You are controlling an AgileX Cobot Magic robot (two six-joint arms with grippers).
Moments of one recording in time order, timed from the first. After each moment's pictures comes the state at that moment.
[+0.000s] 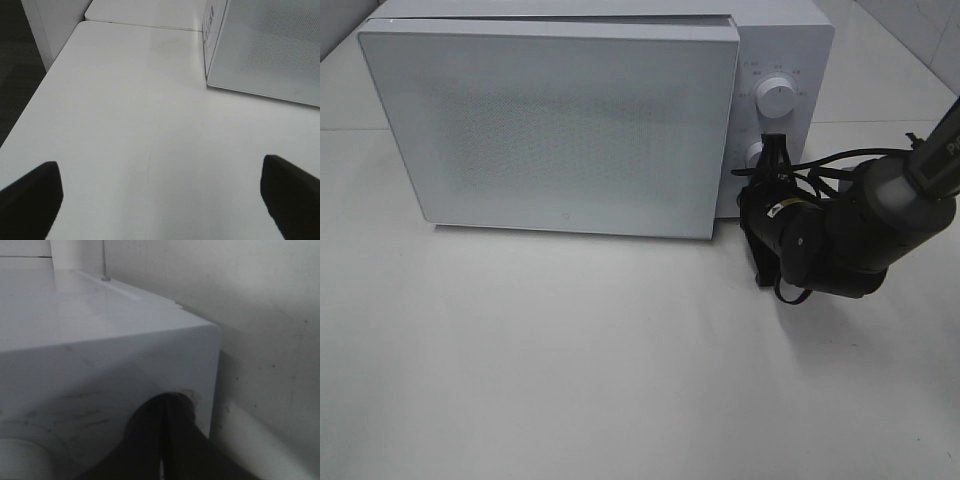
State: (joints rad) left arm 0.03 0.00 -0.50 0.00 1.04 -0.07; right arm 0.44 2.15 -0.86 0.57 -0.88 1.33
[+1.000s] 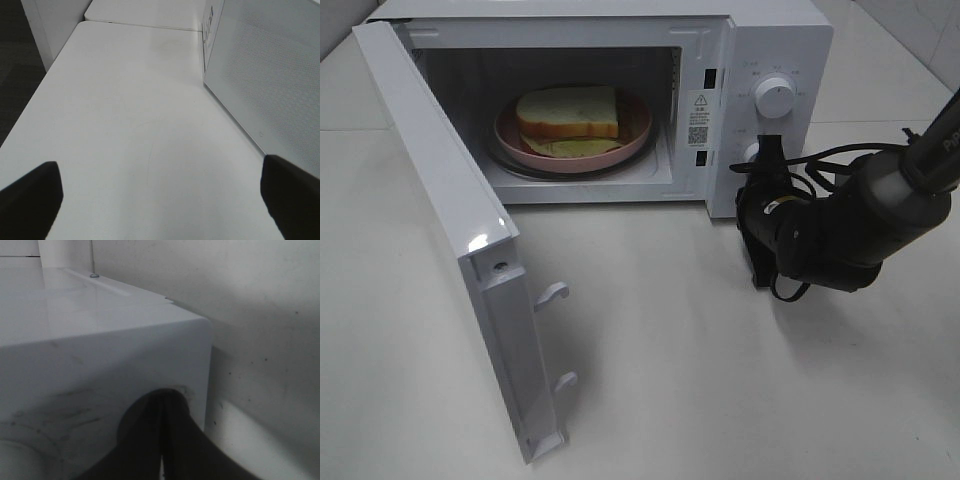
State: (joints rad) left arm 0.03 0.00 -0.50 0.00 1.04 -0.07; right arm 0.45 2.15 -0.88 0.59 -0.81 1.32
